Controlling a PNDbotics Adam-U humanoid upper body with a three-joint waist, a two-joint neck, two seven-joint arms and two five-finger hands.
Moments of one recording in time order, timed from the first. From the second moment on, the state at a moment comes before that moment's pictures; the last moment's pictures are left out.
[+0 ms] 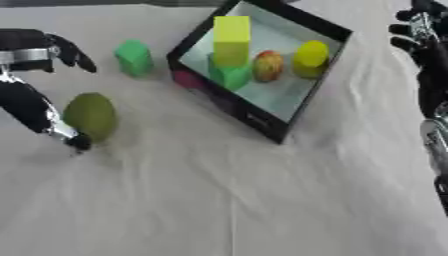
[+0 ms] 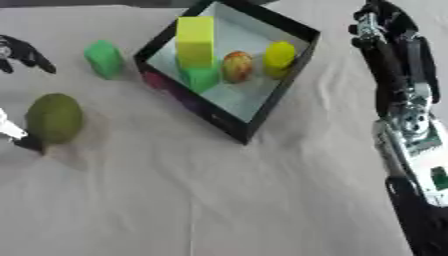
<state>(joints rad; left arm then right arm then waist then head) -0.60 1.13 -0.35 -1.85 -0.48 0.41 -0.67 -0.58 -0.34 0.12 -1.72 -0.19 0.10 -0.35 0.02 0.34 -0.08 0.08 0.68</state>
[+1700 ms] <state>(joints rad) -0.75 1.02 -0.42 -1.79 -0.58 0.34 -0.86 -0.58 -0.34 0.13 -1.72 -0.19 0.11 -0.35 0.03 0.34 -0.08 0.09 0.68</state>
